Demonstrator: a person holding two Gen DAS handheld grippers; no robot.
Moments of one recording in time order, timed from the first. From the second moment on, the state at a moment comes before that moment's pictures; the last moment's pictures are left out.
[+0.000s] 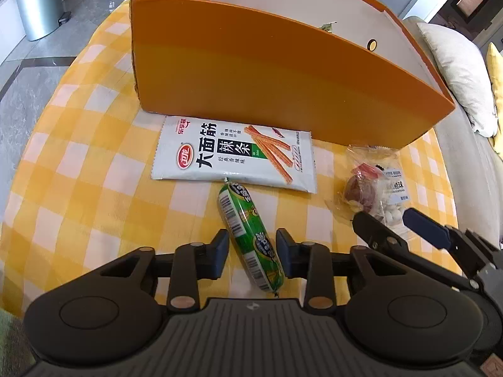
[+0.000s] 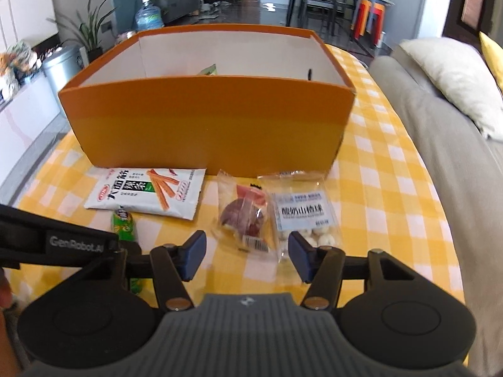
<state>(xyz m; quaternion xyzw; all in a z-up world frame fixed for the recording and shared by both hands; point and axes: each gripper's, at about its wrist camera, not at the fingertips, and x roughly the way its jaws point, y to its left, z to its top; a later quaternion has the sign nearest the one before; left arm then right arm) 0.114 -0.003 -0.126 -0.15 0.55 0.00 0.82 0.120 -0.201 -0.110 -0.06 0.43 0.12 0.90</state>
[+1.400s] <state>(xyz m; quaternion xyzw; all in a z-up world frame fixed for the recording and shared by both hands) 0.117 -0.007 -0.130 -0.12 0.56 -0.03 0.82 0.134 -0.191 -0.116 -0.04 0.47 0.13 0.87</state>
